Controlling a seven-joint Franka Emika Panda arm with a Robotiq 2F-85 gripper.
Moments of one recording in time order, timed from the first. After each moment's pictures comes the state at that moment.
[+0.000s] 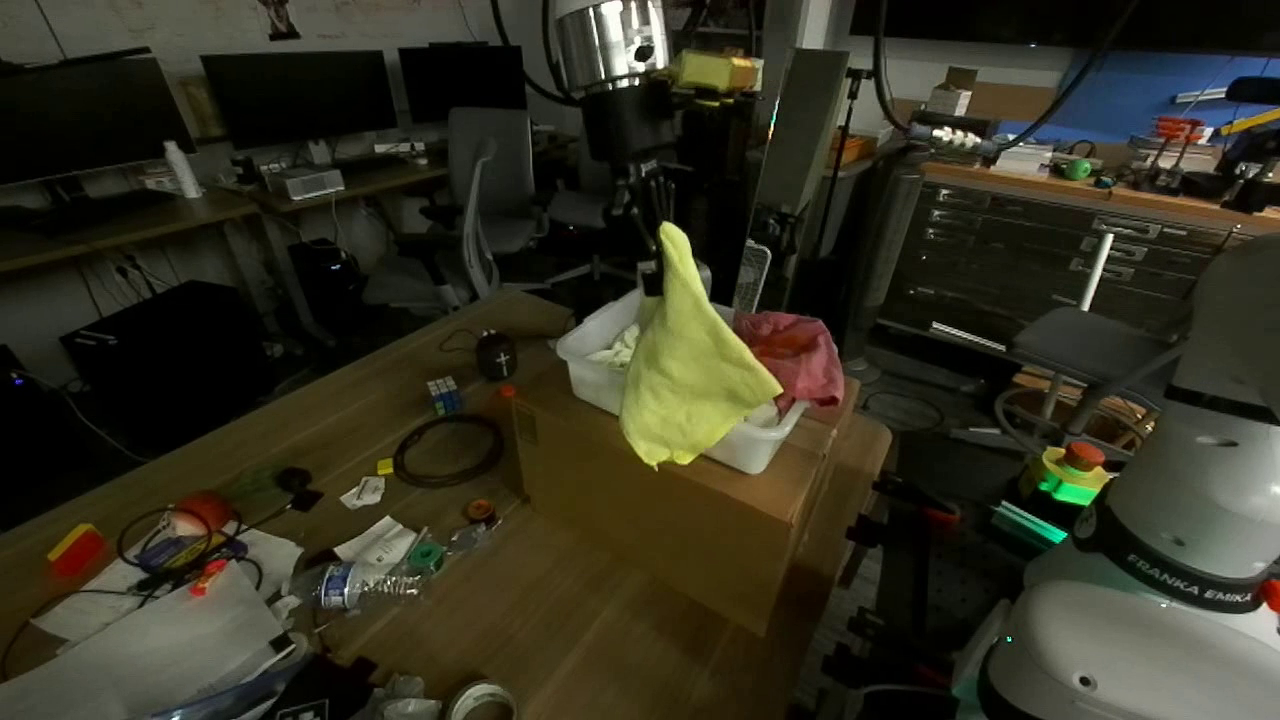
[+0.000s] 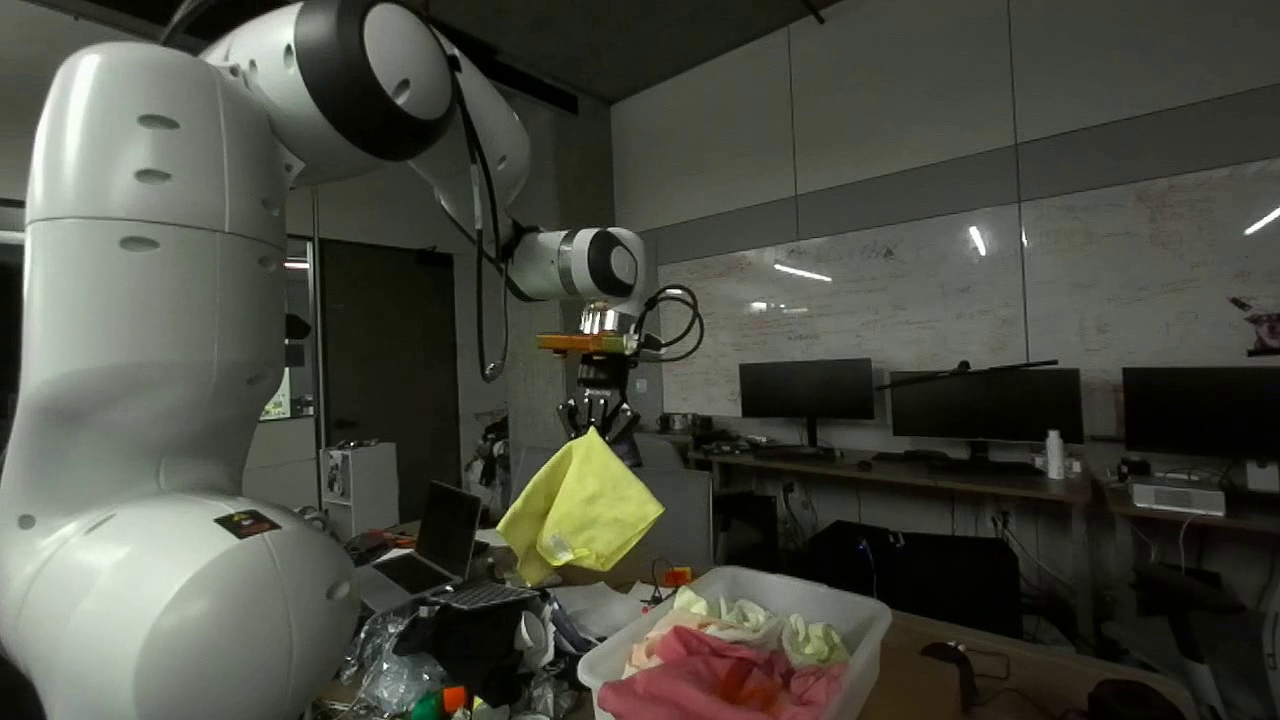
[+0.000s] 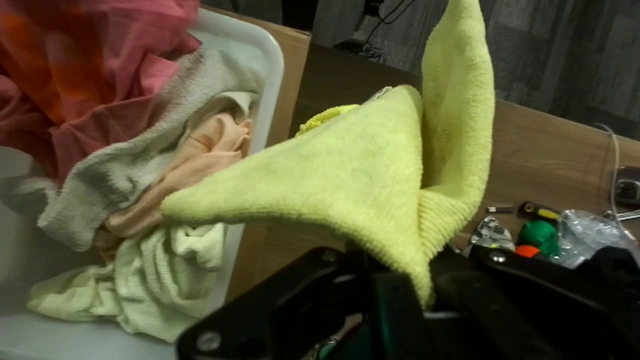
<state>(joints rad) 0.09 0.04 0.08 -1.90 0.05 1.71 -0.03</state>
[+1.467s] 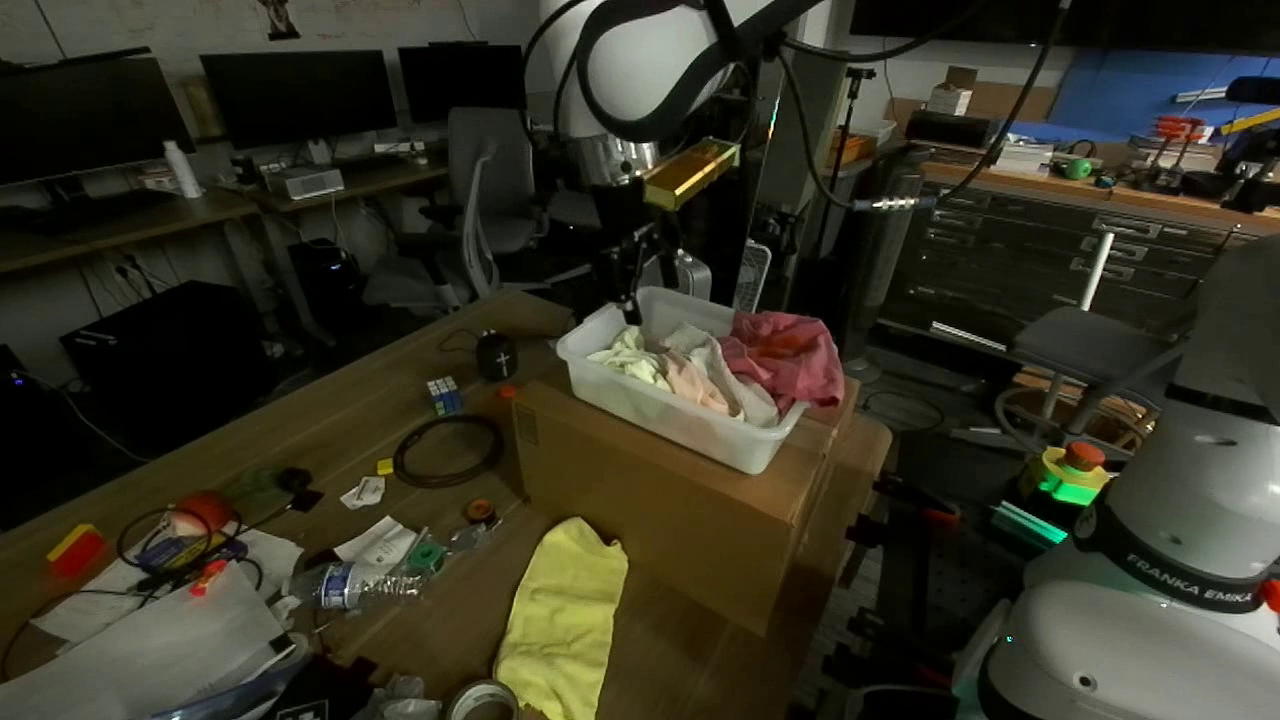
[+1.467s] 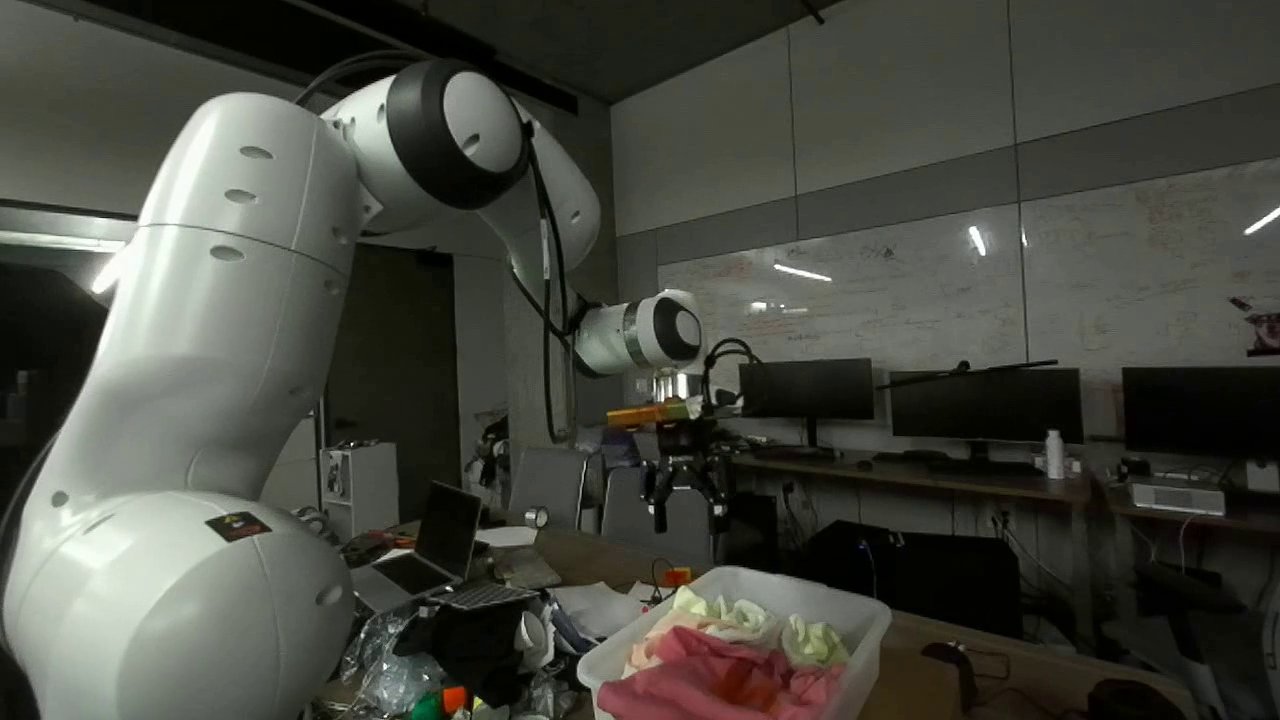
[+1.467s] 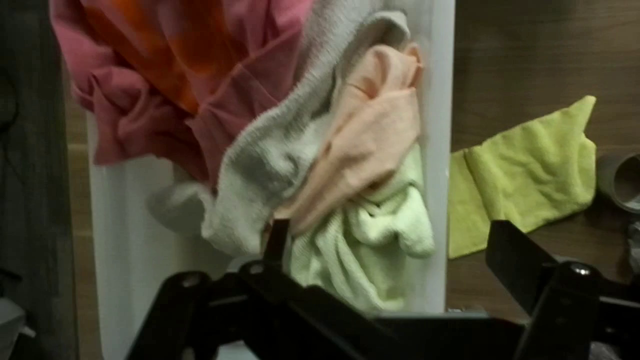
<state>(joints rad) 0.04 0.24 -0.03 -1.89 -0.15 1.91 0.16</state>
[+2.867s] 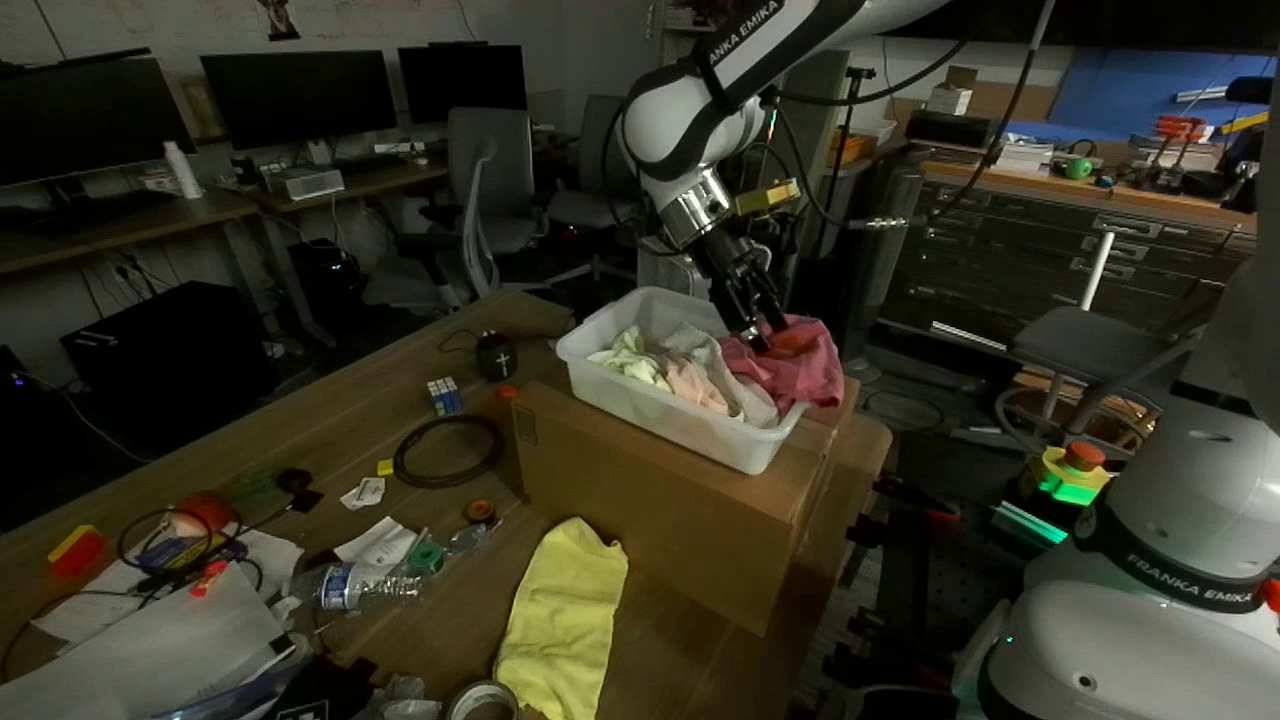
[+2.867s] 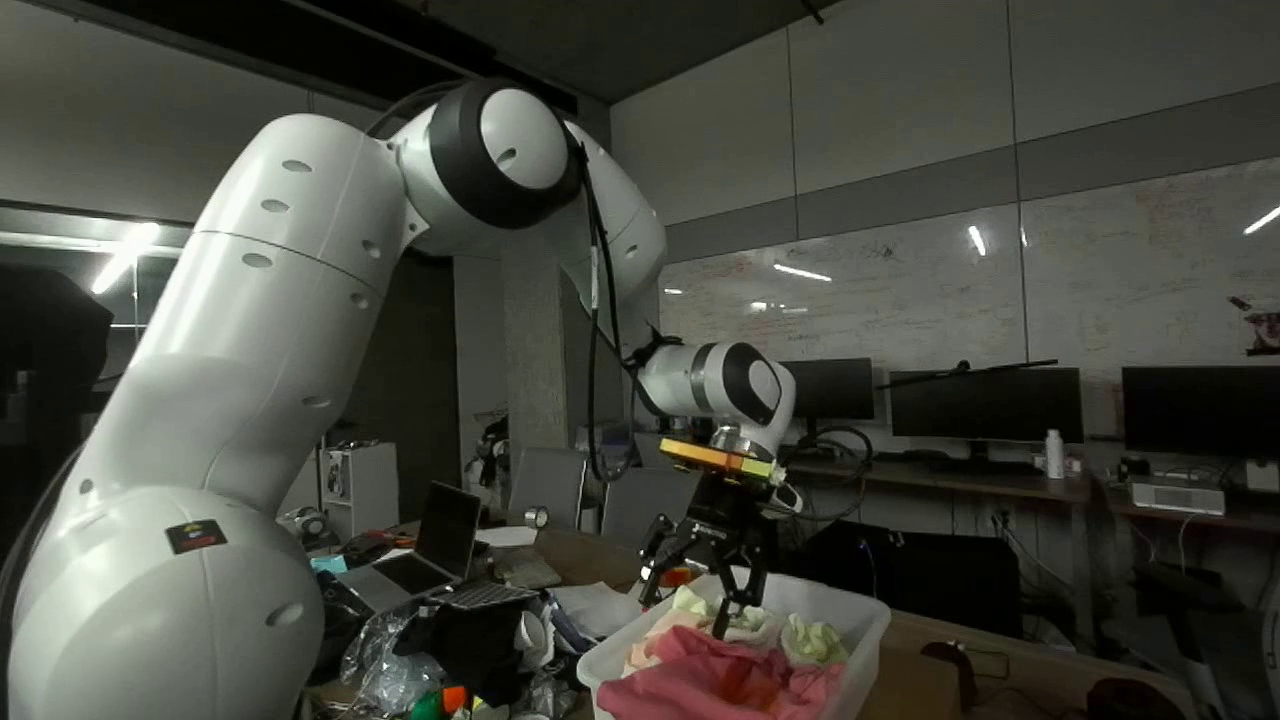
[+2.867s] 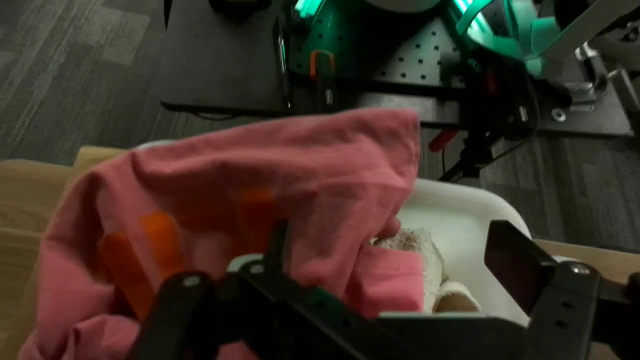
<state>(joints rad) -0.13 0.35 -0.07 -1.91 -0.04 1.53 -0.26</state>
